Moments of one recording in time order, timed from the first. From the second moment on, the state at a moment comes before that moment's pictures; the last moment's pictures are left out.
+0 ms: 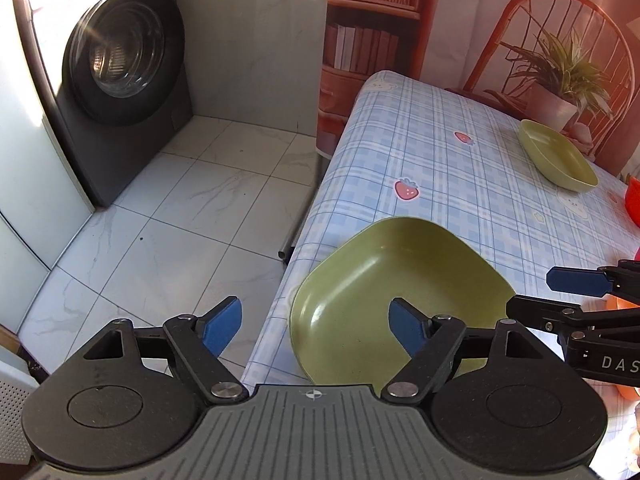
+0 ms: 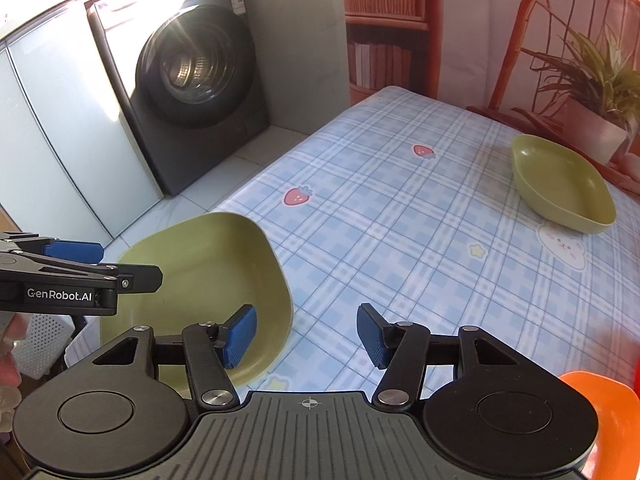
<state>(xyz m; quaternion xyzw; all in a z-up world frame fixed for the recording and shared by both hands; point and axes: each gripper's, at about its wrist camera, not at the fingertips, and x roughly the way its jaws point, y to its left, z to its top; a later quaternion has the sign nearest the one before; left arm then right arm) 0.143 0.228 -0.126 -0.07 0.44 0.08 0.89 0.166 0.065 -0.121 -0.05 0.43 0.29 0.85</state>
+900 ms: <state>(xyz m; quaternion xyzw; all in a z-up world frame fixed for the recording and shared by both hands) 0.133 0.197 -0.124 -0.08 0.44 0.04 0.89 0.149 0.016 -0.111 0.04 0.44 0.29 0.85</state>
